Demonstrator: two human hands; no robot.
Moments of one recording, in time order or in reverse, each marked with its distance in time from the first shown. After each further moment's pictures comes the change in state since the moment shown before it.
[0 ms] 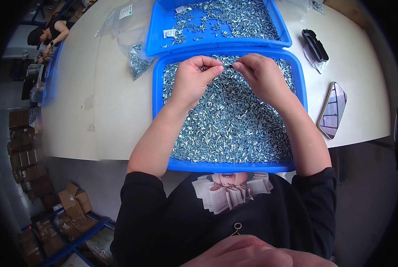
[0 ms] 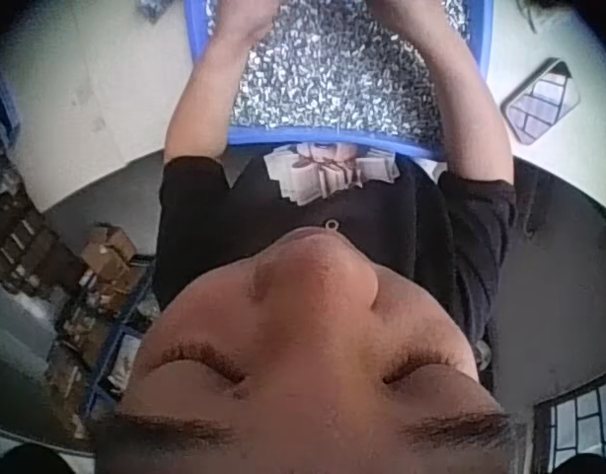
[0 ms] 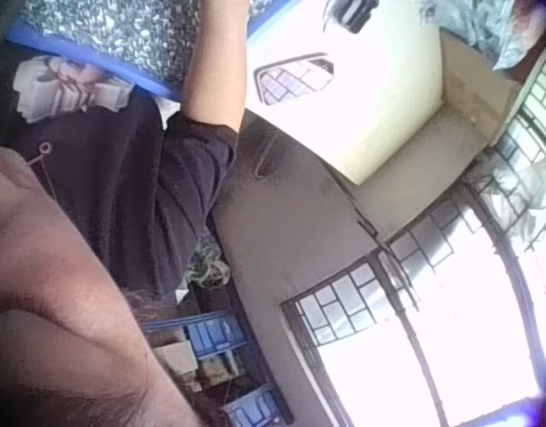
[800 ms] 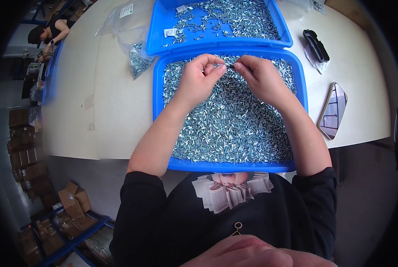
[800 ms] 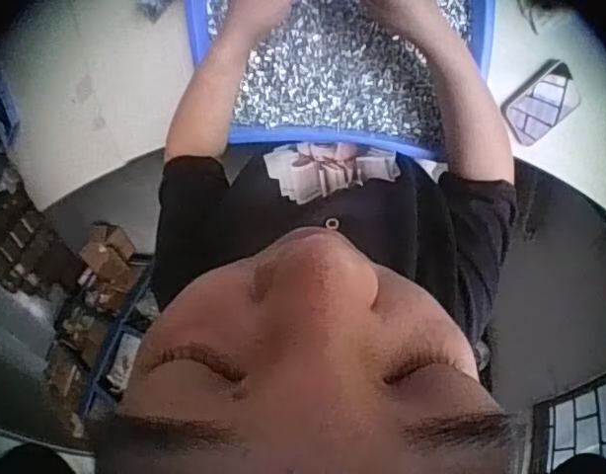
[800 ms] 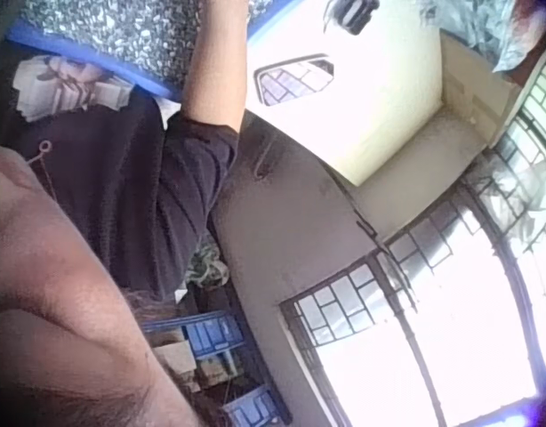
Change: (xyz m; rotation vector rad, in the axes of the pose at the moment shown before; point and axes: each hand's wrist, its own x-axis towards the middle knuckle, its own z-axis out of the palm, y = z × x) left_hand 0.000 -0.006 0.001 0.452 -0.007 0.237; right_hand -0.001 0.000 0.002 0.093 -0.129 0.106
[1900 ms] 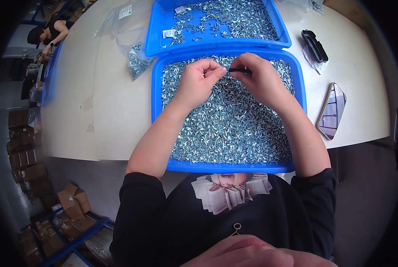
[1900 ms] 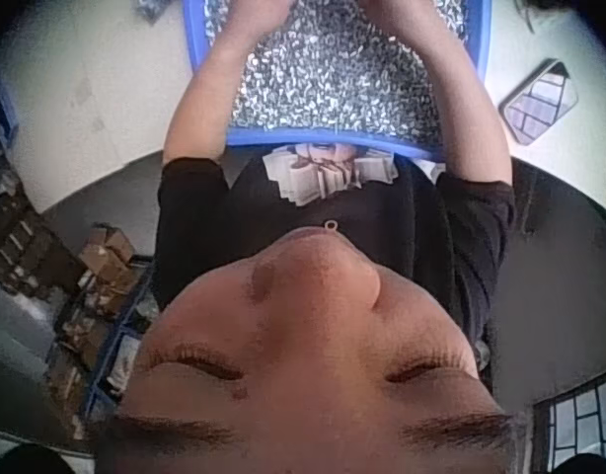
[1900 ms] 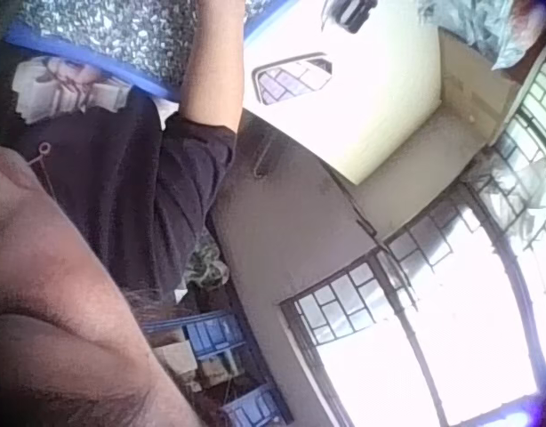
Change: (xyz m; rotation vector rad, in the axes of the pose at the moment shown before) left_hand 0.001 -0.003 0.001 -0.026 -0.010 -0.058; right_hand -0.002 0.000 -0.001 0.059 0.080 -0.106
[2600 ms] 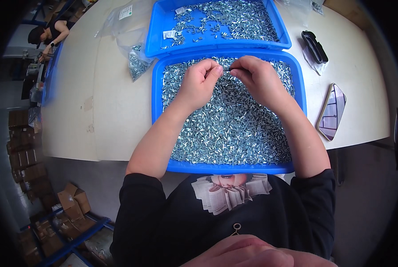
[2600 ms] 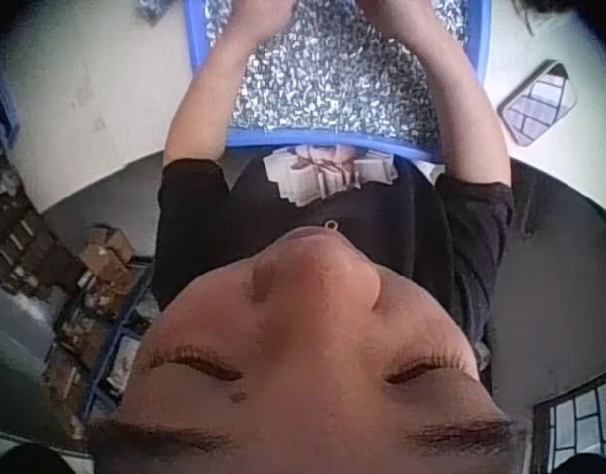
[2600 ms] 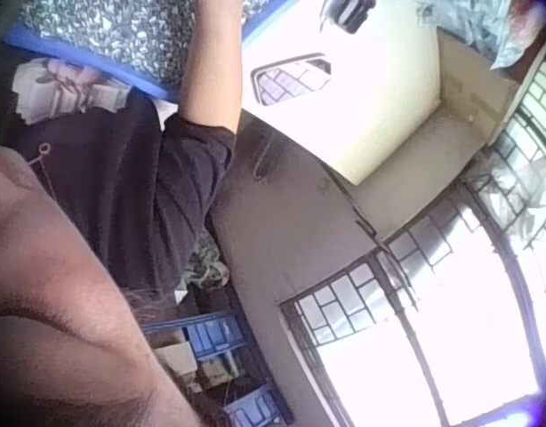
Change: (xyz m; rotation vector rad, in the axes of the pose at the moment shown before) left_hand -0.001 0.000 -0.002 0.101 -0.071 0.058; right_hand 0.000 0.000 0.000 -0.025 -0.011 -0.001
